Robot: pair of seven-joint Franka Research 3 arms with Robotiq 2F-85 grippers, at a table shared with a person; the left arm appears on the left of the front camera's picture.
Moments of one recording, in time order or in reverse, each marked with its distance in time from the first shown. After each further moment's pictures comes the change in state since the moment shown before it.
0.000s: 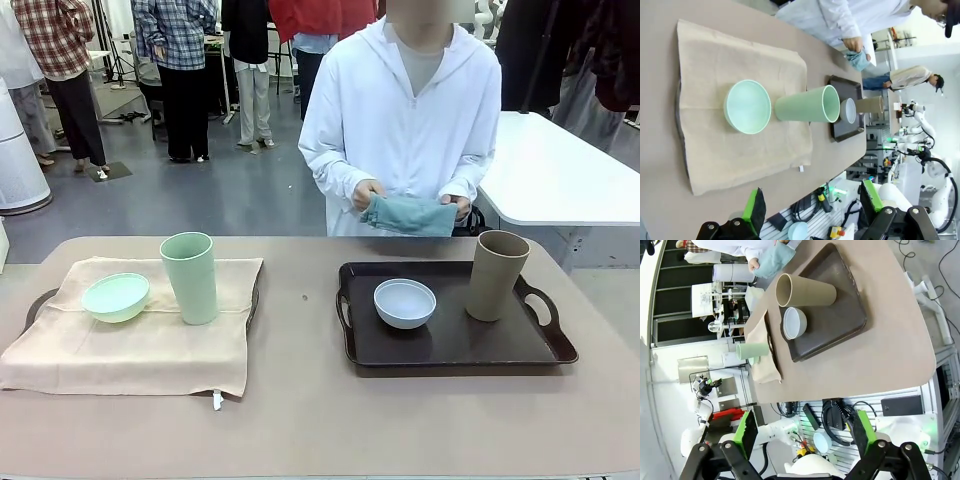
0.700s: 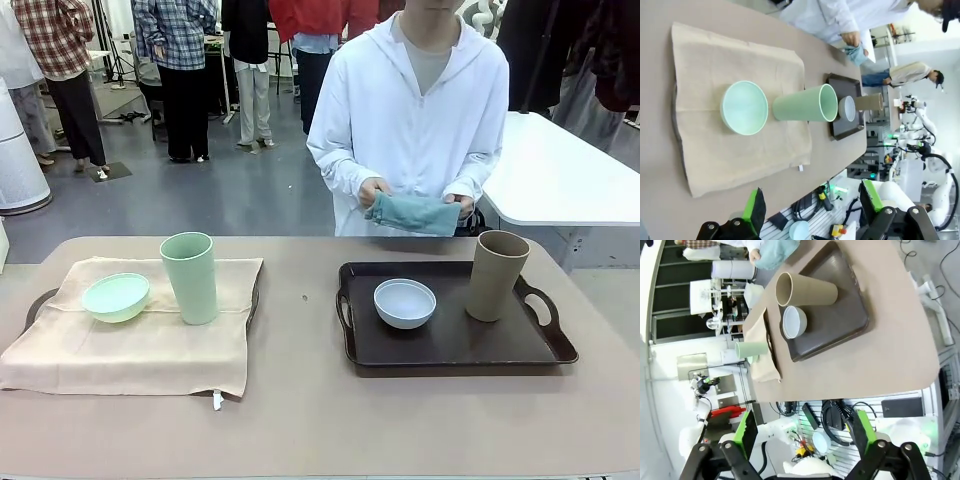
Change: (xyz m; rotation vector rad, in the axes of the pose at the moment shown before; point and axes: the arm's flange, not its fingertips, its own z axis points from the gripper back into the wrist) left arm 0.002 -0.004 -0.001 0.000 0.006 -0.014; right arm 0.005 0.002 -0.009 -0.001 0.010 0.007
